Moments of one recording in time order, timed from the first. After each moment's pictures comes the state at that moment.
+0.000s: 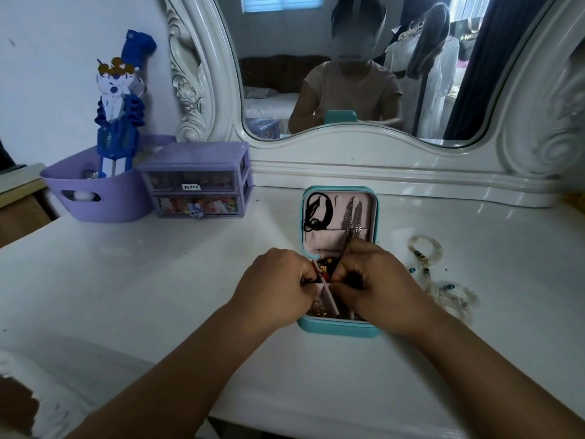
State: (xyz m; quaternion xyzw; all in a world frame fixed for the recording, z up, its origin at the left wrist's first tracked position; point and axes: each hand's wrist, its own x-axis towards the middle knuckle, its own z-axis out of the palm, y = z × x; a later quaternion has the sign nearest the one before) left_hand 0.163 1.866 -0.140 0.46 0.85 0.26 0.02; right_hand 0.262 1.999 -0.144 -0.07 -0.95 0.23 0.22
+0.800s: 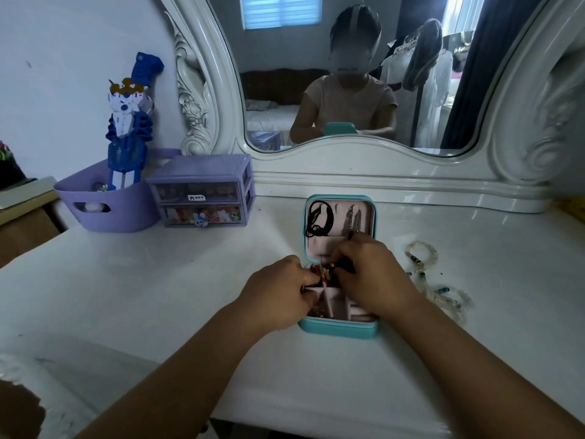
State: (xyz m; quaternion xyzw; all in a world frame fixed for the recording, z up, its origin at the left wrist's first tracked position) left_hand 0.160 1.865 -0.139 0.50 0.85 0.18 0.05; right_hand 0.249 1.994 -0.133 -0.14 -0.94 0.21 0.23
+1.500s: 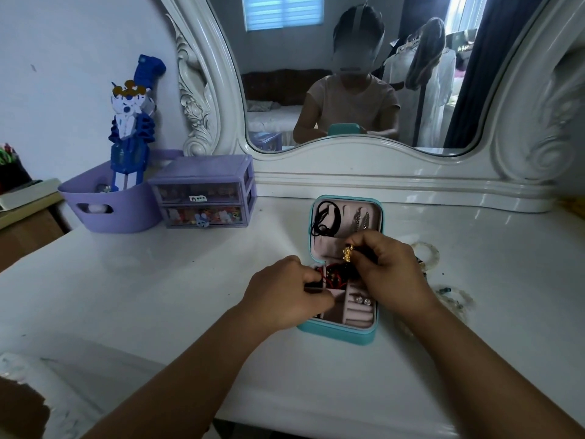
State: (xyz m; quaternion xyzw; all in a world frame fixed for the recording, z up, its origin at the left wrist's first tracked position) left_hand 0.166 1.870 -0.139 0.44 0.86 0.23 0.07; right_hand 0.259 2.005 -0.141 -0.16 -0.83 0.42 0.33
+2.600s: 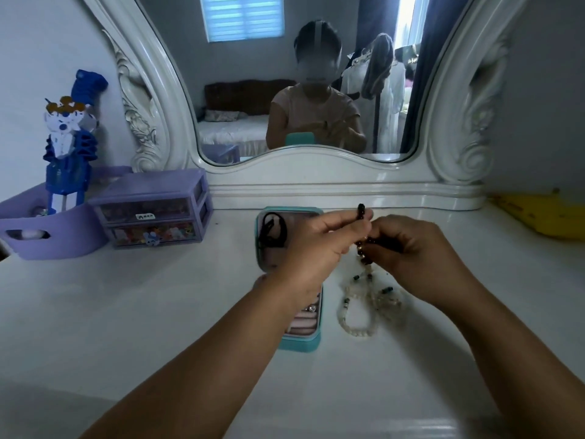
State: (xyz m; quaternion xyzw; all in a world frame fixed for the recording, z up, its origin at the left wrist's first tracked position) left_hand 0.230 1.953 -0.084 0.39 0.58 0.66 0.27; right_hand 0.335 2.052 -0.094 -0.12 -0.87 0.35 0.33
